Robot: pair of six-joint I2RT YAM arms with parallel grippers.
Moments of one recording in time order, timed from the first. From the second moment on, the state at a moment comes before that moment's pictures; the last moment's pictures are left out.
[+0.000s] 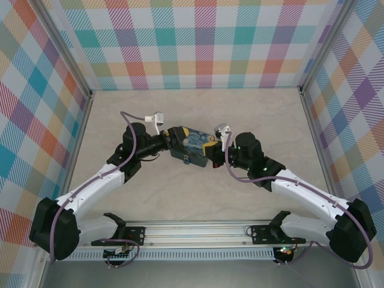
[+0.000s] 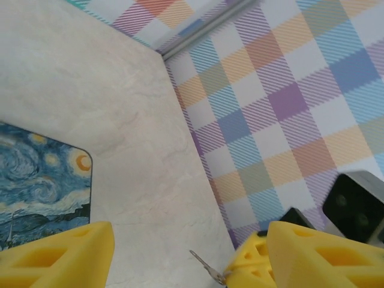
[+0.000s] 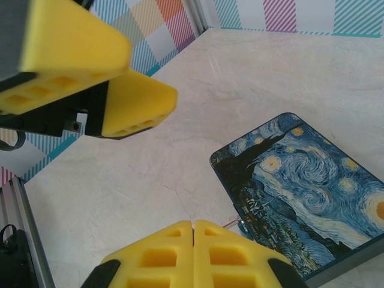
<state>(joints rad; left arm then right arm) -0.50 1.19 0.76 0.21 0.45 -0.93 0.75 1.09 0.74 0.01 -0.22 0.28</state>
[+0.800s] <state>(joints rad) -0.55 1.34 0.76 0.27 0.51 -1.83 0.75 1.25 0.78 0.11 -0.26 0.12</state>
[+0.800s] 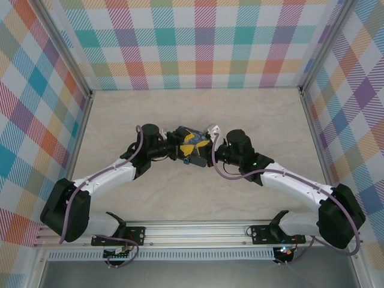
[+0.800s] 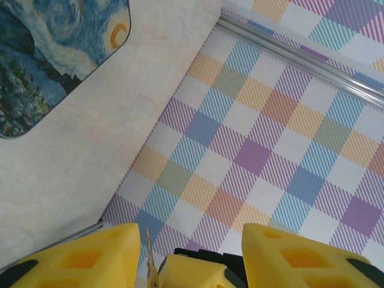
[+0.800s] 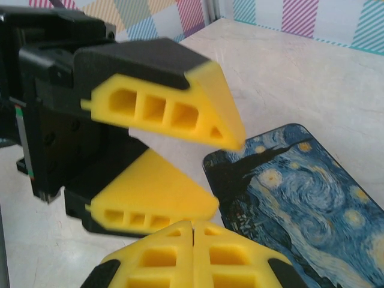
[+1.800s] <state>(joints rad) -0.57 1.35 0.72 0.35 0.49 -1.93 0.75 1.28 0.81 0.18 -0.32 0.13</state>
